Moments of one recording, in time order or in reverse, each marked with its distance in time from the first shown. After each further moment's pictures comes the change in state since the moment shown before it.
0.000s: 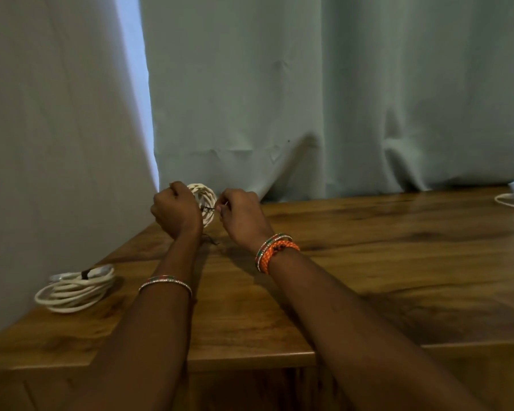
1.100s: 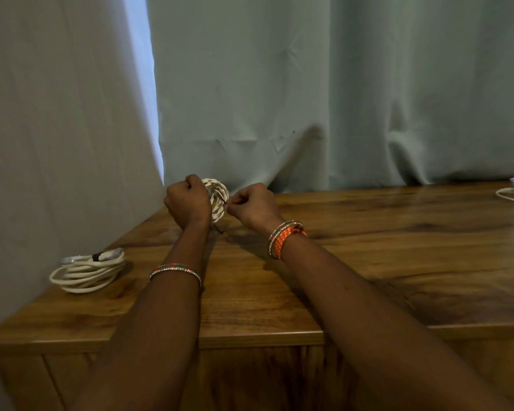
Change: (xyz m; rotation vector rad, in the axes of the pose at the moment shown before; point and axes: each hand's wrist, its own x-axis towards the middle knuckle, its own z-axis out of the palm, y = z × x) left_hand -0.004 -0.008 -0.005 -0.026 -0.117 -0.031; right_hand -0.004 0.003 -0.001 0.086 -0.065 0.306
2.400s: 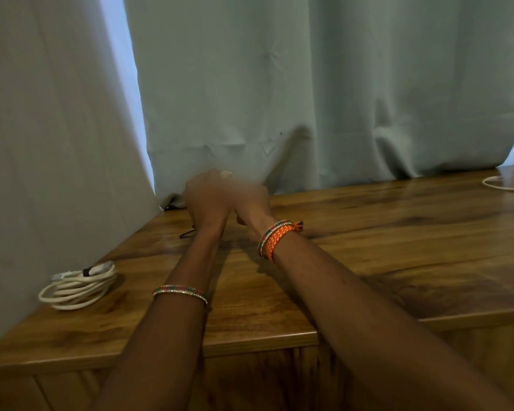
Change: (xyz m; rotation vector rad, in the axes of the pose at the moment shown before) left_hand -0.034 0.031 0.009 -0.141 -0.291 0.123; right_hand -0.015 -0.027 -0.021 0.665 0.047 0.307
